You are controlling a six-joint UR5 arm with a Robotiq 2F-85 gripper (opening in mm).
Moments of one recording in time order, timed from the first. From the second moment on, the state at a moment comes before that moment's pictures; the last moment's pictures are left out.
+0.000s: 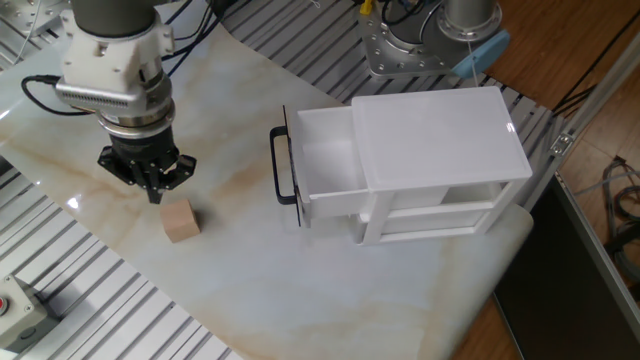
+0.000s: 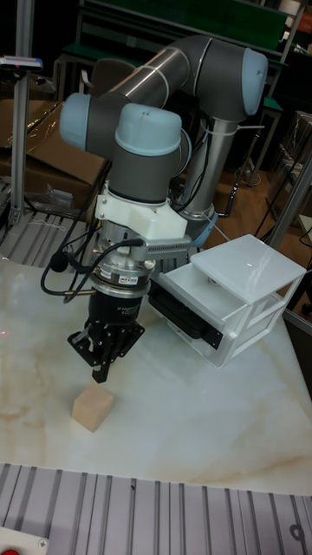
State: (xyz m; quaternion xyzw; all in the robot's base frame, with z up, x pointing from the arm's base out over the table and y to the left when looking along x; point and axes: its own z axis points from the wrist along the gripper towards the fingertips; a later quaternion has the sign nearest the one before) arm 0.661 -0.056 0.116 -0.33 0.94 -0.02 0.10
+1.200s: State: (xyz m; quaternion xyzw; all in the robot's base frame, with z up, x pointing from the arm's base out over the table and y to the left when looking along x) arm 0.663 -0.052 0.087 -0.41 0.91 0.01 0.07
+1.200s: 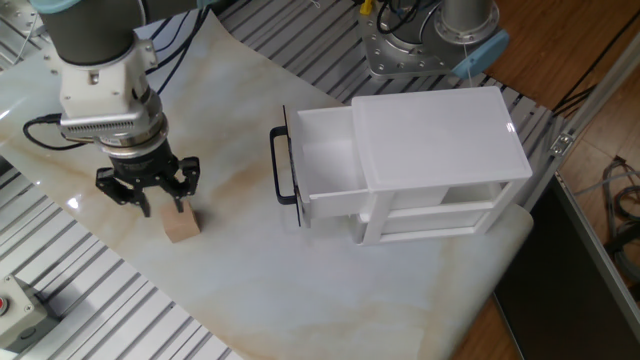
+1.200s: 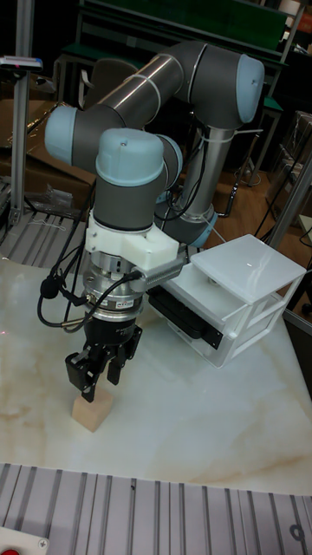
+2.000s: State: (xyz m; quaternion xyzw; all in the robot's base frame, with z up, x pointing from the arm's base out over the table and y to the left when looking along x) arm 0.665 -0.054 0.064 -0.42 0.90 0.01 0.08
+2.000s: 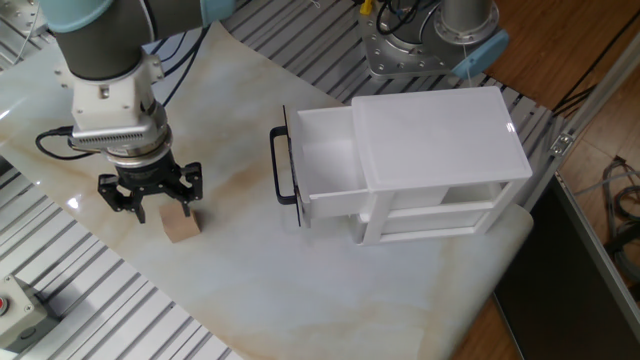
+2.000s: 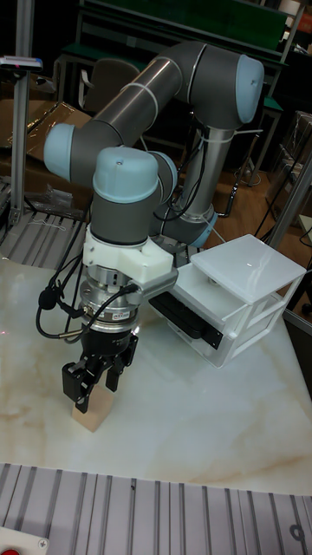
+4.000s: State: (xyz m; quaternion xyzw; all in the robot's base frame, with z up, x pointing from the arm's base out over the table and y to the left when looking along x) arm 0.658 -0.052 0.043 -0.42 0.90 0.01 0.10
